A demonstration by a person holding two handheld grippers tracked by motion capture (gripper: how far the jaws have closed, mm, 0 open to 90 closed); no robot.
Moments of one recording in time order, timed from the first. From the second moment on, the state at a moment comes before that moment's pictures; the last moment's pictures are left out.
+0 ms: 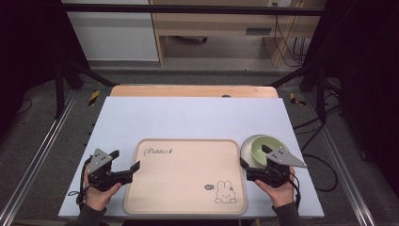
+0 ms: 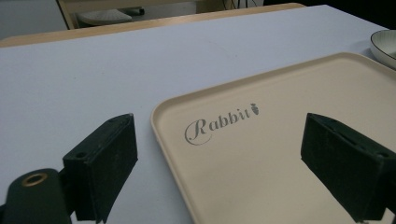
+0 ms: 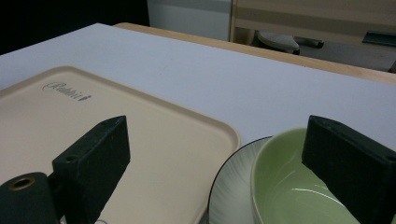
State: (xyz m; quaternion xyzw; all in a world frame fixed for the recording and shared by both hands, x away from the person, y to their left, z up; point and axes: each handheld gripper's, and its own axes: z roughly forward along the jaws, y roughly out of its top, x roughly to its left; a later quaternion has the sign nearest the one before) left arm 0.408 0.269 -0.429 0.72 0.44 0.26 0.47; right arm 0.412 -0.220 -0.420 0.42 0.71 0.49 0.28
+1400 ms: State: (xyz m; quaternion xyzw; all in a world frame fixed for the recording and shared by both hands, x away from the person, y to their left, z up) left arm 0.410 0.269 -0.431 0.72 0.44 0.26 0.47; right arm 0.409 -0.252 -0.409 0.46 0.69 0.48 0.30
